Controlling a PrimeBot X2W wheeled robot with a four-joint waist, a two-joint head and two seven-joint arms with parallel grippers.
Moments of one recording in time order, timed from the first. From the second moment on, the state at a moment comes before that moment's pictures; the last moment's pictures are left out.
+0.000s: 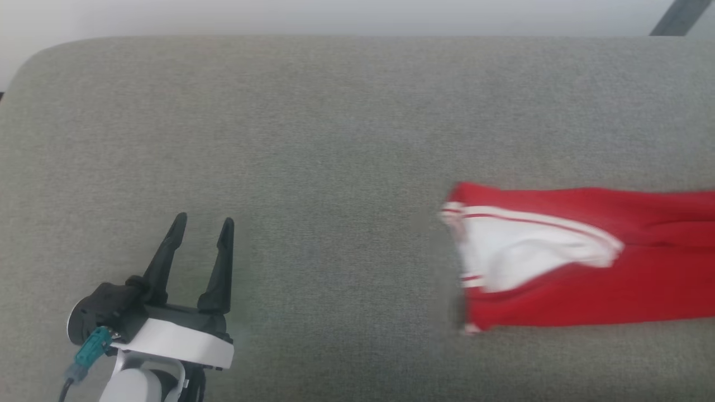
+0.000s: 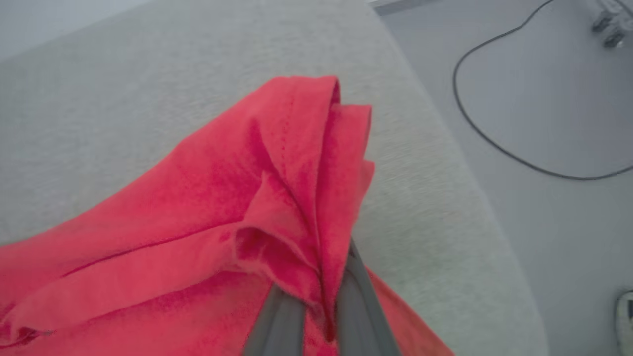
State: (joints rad) left arm -0.10 0.19 -0.05 0.06 -0.31 -0.13 -0.26; right arm -0.38 -0.66 -0.37 0.58 0.57 0.13 0.54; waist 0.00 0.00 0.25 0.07
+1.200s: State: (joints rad) left arm -0.05 0.16 -0.13 0.08 -0.35 -0.13 -0.26; right arm -0.22 -0.48 0.18 0.03 0.65 0.13 0.72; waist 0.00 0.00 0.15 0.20
